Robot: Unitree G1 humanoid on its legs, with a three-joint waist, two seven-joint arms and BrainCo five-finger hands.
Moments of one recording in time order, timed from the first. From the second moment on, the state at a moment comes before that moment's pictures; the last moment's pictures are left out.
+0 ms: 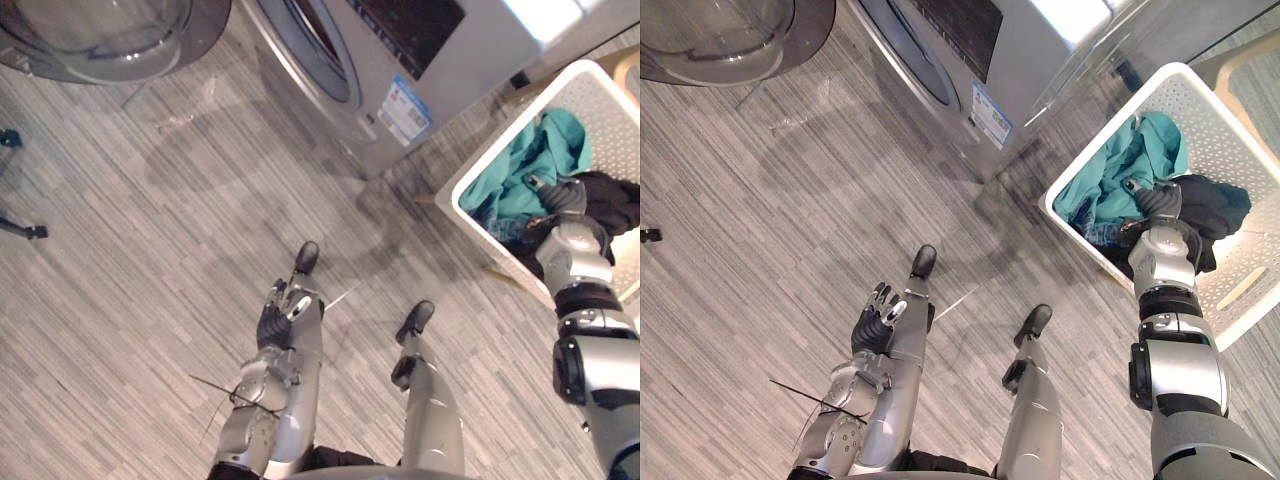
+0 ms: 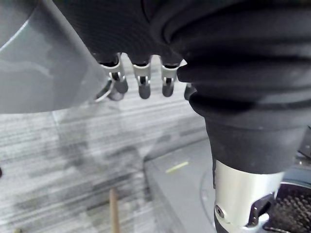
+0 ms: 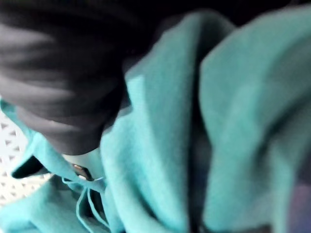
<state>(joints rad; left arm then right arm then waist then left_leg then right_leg) 0.14 0.01 -0.19 0.09 -0.54 -0.07 0.14 -0.81 -0.57 -0.16 0.95 0.40 0.03 -0.19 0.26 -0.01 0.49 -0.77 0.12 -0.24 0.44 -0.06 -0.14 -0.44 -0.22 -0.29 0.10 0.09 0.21</state>
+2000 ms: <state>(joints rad) 0.18 0.13 0.09 -0.46 -0.21 -0.09 0.19 -0.56 -0.51 -0.29 0.09 0.49 -0.06 -0.17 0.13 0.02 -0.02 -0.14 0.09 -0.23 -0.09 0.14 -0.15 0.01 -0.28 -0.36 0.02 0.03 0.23</state>
